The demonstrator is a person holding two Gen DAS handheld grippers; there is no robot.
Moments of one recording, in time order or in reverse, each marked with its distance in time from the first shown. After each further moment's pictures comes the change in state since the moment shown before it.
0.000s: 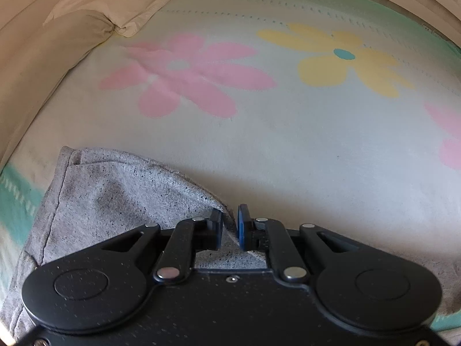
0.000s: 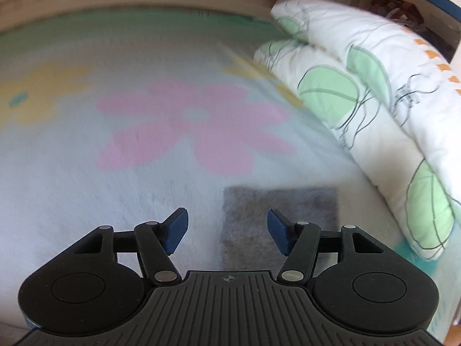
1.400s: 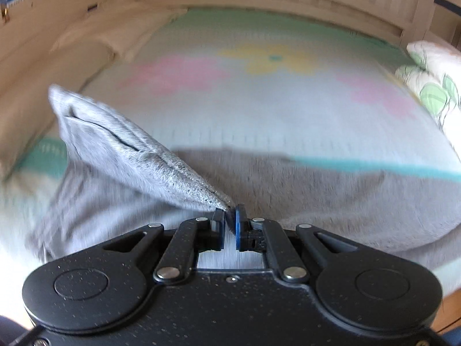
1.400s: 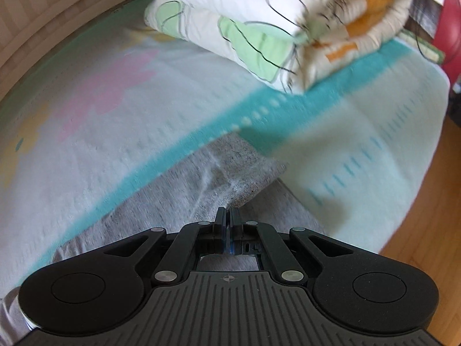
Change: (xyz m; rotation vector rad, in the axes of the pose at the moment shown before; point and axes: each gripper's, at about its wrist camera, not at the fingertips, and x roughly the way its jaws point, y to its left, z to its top) left arm -0.144 0.054 -0.179 0.157 -0.170 -0.157; right arm -0.110 -0.263 -0.152 0.477 0.194 0.216
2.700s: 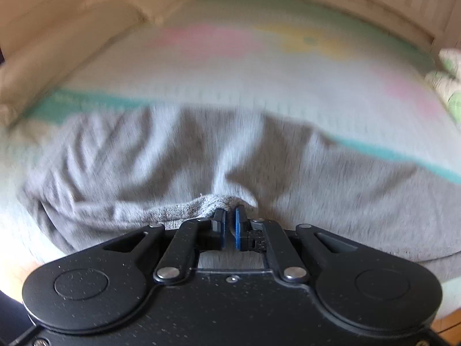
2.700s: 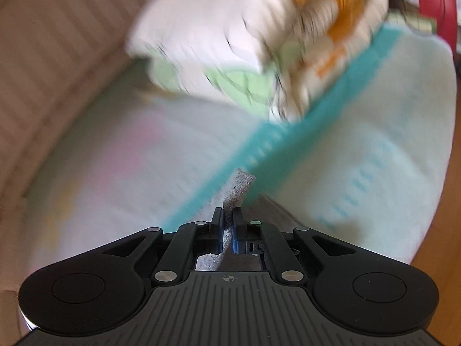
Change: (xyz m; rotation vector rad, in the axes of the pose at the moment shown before) left arm 0.023 0.019 -0.027 -0.114 -0.017 0.049; right arm -0.032 -0.042 -0.001 0.183 -0.179 0.205
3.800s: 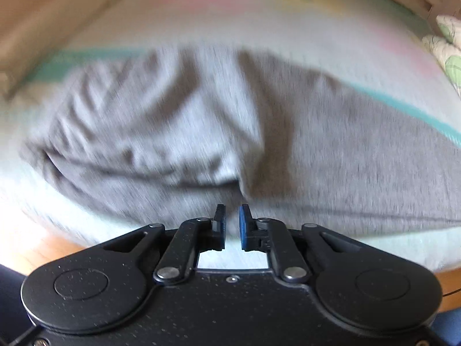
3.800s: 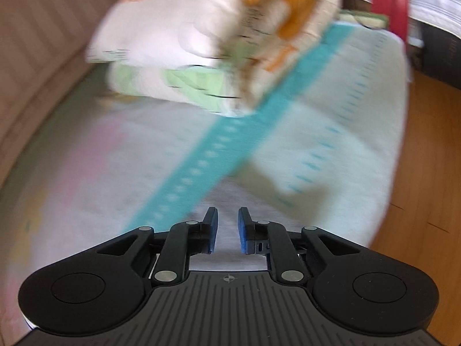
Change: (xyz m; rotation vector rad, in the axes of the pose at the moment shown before) left arm -0.018 0.017 -0.034 0.042 0.172 -0.002; right arm -0.001 0.034 -0.020 0.042 -0.016 -0.124
